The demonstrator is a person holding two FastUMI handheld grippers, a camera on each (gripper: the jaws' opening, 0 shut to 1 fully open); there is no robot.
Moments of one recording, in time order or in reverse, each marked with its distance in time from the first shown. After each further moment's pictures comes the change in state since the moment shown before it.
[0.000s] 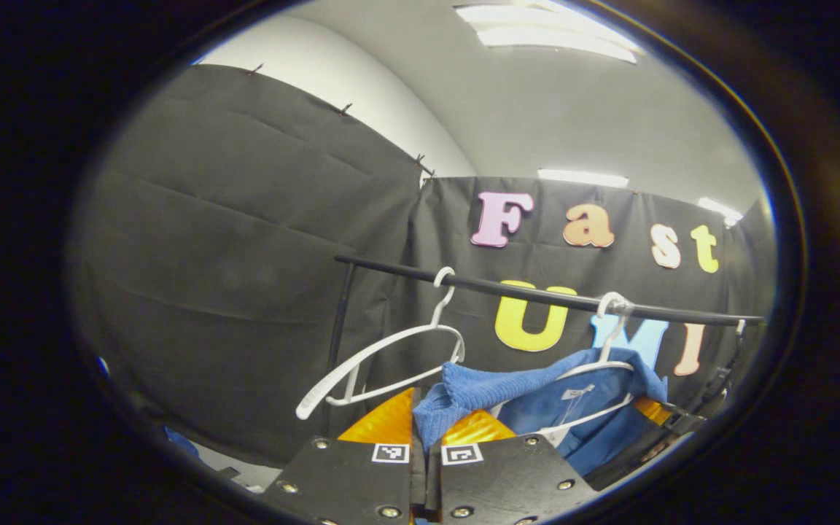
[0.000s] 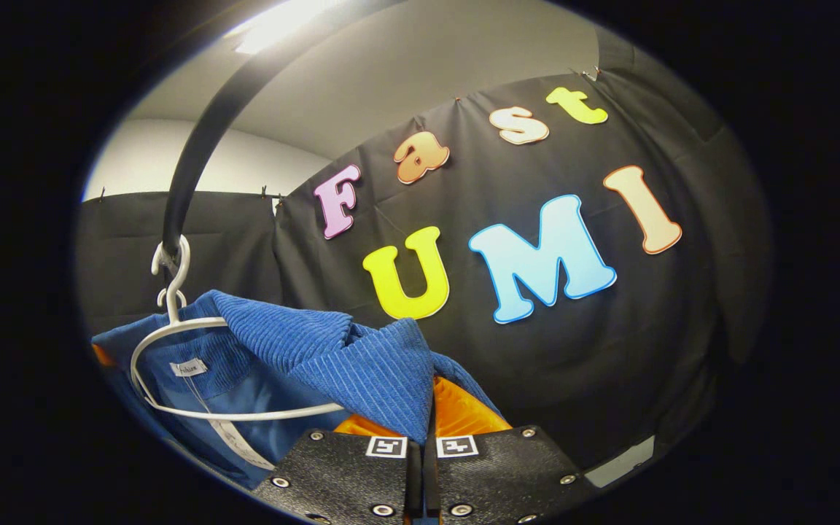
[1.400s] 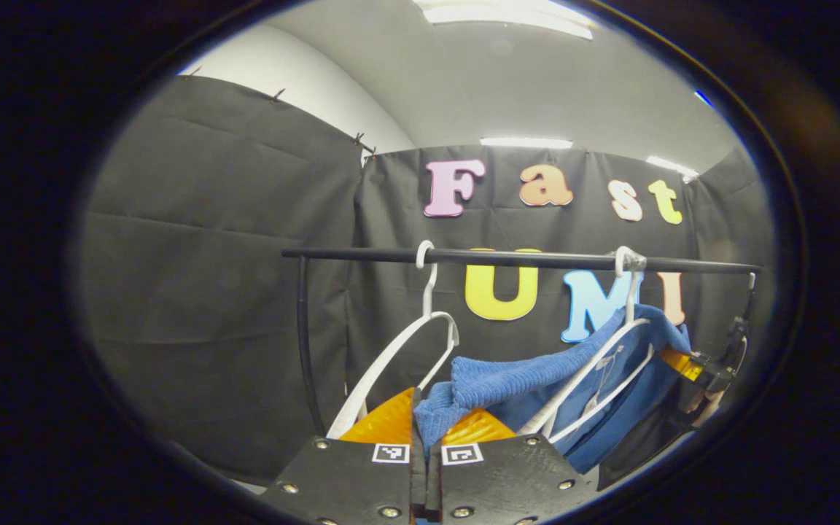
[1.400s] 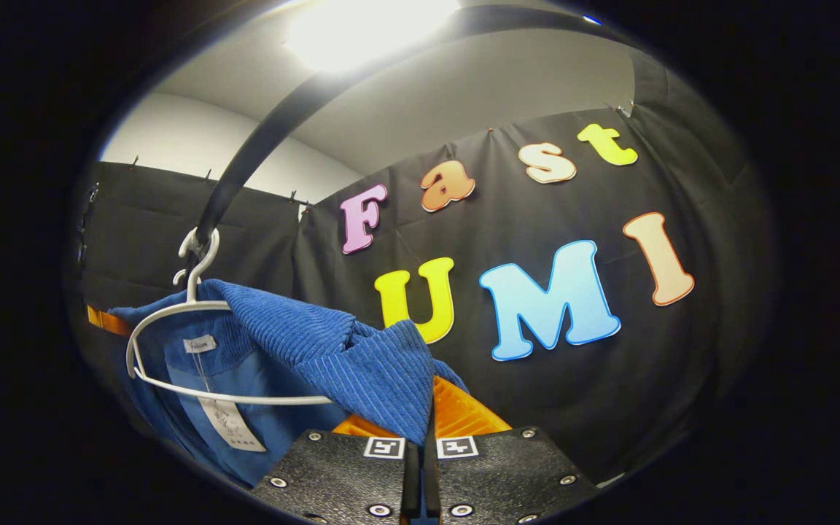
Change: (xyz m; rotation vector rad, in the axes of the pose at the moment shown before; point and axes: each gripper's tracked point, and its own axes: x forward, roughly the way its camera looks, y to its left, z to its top) left arm 0.077 0.008 -0.023 0.133 0.098 -0.213; right arm -0.007 -0.020 0.013 -0.177 -0.081 0.088
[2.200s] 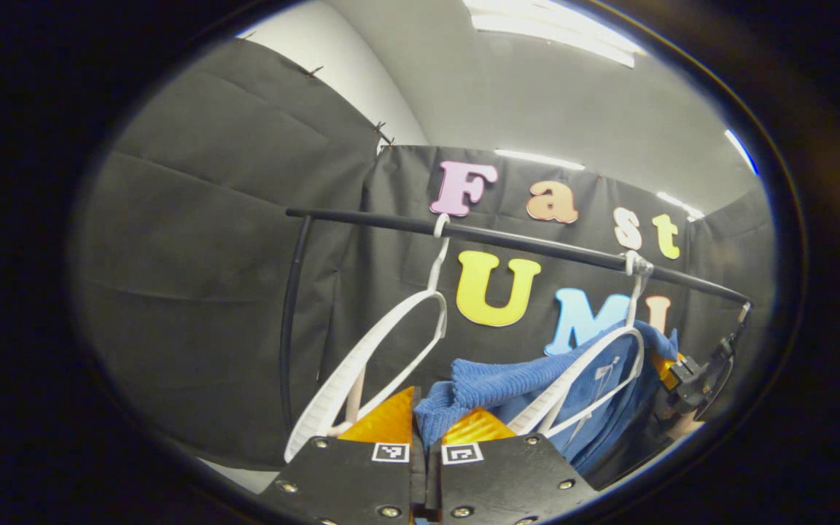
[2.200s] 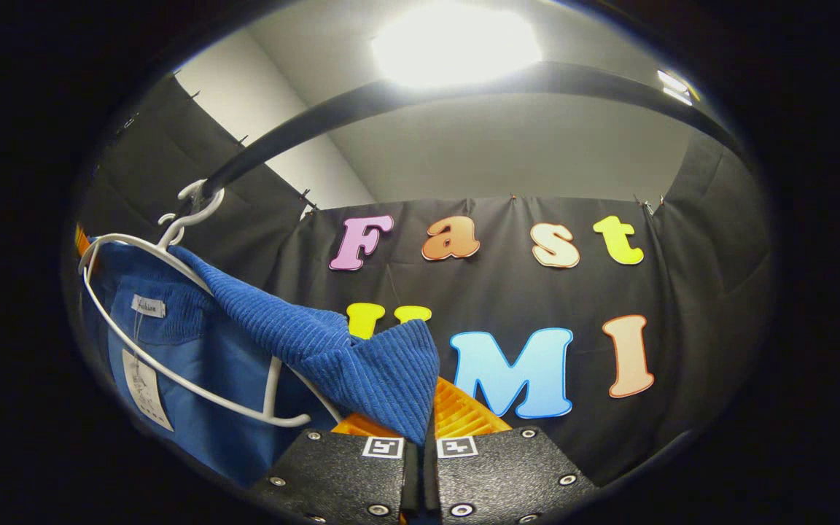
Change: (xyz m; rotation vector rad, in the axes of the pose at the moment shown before) left arm 0.010 -0.005 -0.032 -0.143 -0.014 -0.057; right arm 0.017 -0.018 0.034 -0.348 -0.226 -0.131
